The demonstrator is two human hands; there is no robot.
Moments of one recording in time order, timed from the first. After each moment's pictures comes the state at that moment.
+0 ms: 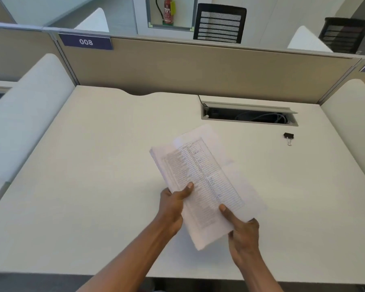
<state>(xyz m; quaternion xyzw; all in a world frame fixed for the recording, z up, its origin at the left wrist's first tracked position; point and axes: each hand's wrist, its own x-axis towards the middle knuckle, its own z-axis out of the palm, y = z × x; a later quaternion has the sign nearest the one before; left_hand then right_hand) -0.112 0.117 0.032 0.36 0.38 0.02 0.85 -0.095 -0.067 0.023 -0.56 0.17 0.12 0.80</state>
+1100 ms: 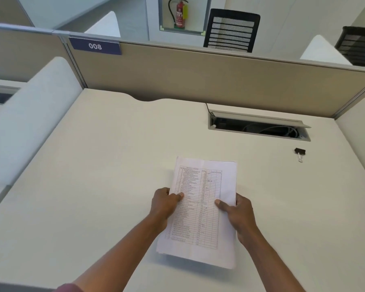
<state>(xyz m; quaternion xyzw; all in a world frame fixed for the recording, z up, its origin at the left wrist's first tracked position) -0.069 0.170 -0.002 0.58 0.46 -0.05 0.67 0.008 -0.043 0.006 -0.78 0.08 0.23 0.57</state>
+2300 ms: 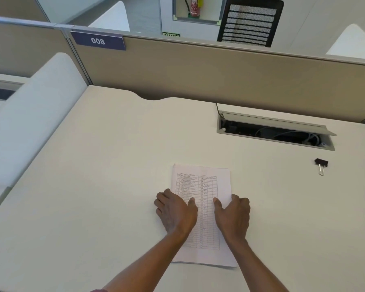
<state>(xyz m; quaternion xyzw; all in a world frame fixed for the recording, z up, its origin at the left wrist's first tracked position) -0.017 0.126 -0.013 0.79 0.52 -0.03 0.32 0.047 0.006 -0.035 -0.96 0.04 0.11 0.24</state>
